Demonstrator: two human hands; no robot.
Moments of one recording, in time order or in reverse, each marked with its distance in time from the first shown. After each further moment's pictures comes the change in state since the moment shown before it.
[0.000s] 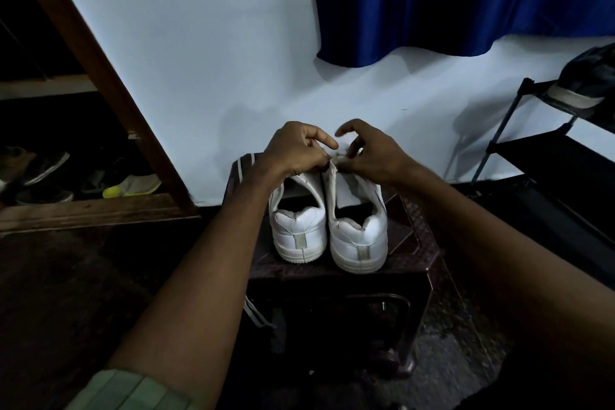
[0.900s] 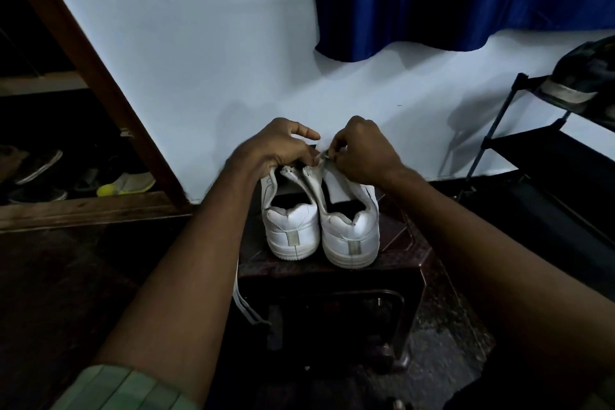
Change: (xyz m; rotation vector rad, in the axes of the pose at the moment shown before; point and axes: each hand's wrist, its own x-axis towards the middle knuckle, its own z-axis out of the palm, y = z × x) left_hand 0.001 0.007 -0.014 -0.117 -0.104 -0.165; right_hand 0.002 -0.012 0.011 -0.292 0.088 -0.089
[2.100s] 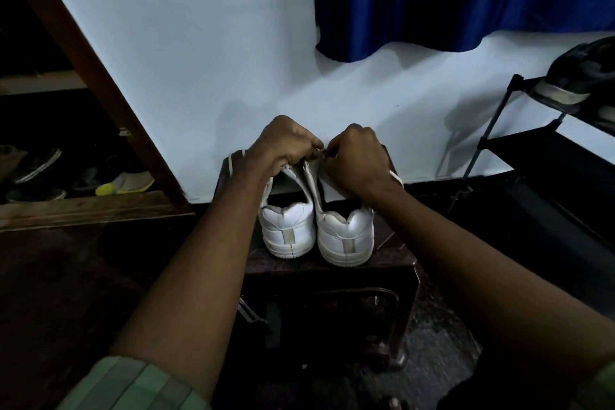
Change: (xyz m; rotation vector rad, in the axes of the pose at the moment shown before) left_hand 0.014 0.000 0.017 0.116 0.160 0.028; right_hand -0.019 -0.017 0.006 -0.037 0.135 0.121
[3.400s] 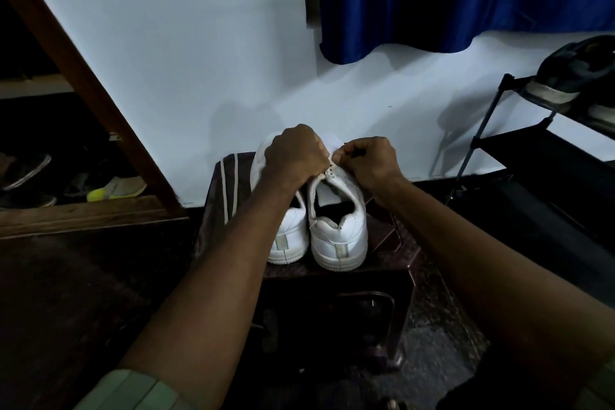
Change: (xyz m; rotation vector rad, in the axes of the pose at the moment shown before) left_hand -0.009 0.016 0.038 0.463 0.139 0.061; right_hand 0.010 0.051 0.009 0.565 -0.028 0.296
